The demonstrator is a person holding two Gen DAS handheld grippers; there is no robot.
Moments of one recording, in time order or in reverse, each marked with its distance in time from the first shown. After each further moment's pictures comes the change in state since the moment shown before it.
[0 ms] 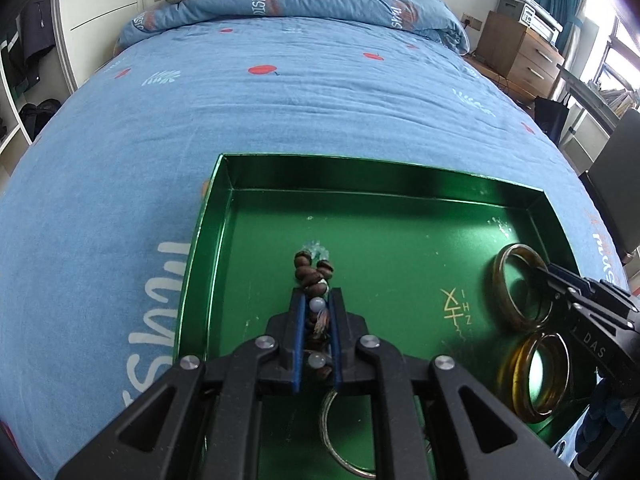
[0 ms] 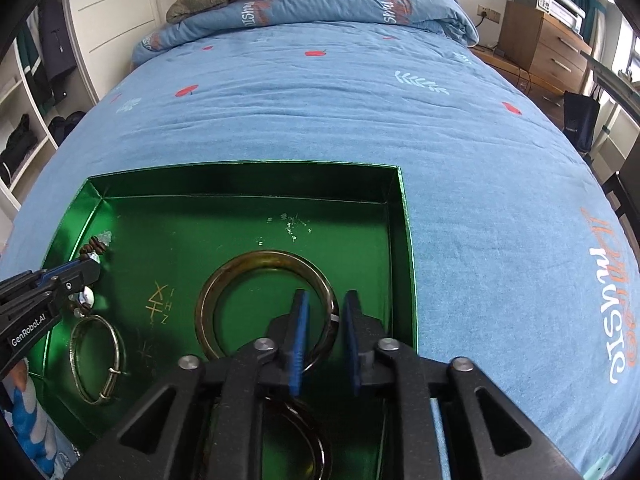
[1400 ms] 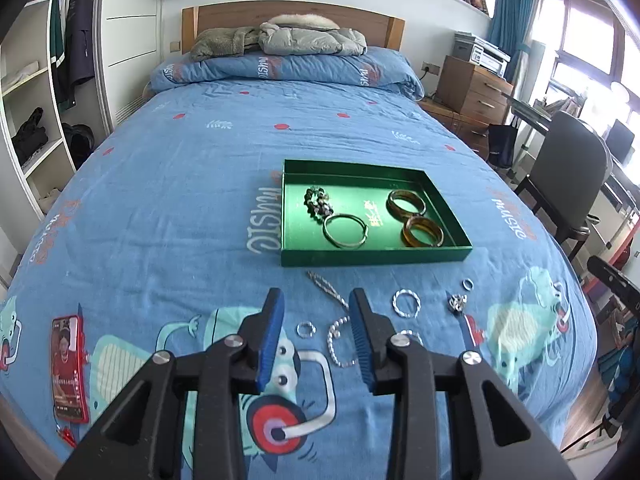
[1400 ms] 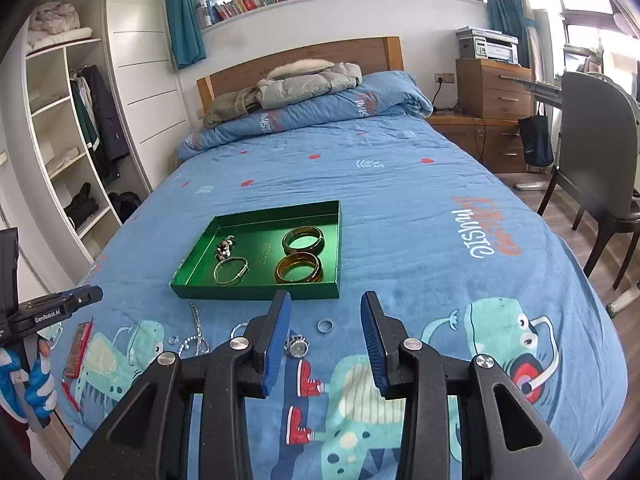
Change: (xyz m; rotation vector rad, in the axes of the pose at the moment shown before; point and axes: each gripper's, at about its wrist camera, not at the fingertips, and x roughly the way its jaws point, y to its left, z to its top) left arm -0.273 0.028 -0.175 0.046 -0.192 -0.053; right arm -0.291 -0.049 -0.184 0.105 -0.336 0.100
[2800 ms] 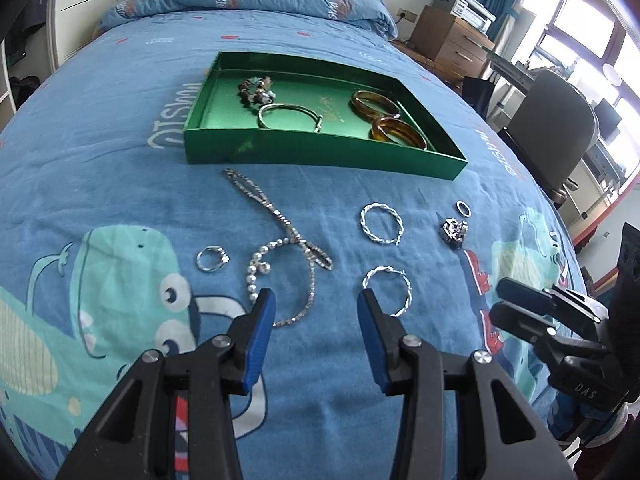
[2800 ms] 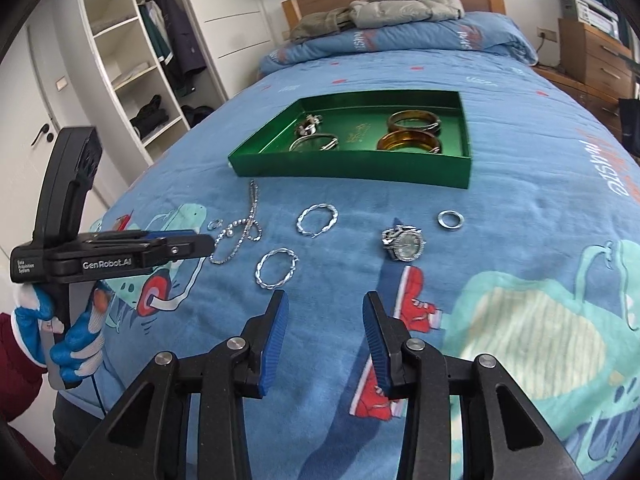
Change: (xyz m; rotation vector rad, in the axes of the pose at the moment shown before) left arm 0.118 -0.033 -0.058 -0.006 0.207 -0.170; right arm 0.106 0.050 -0.101 -0.176 0.248 0.307
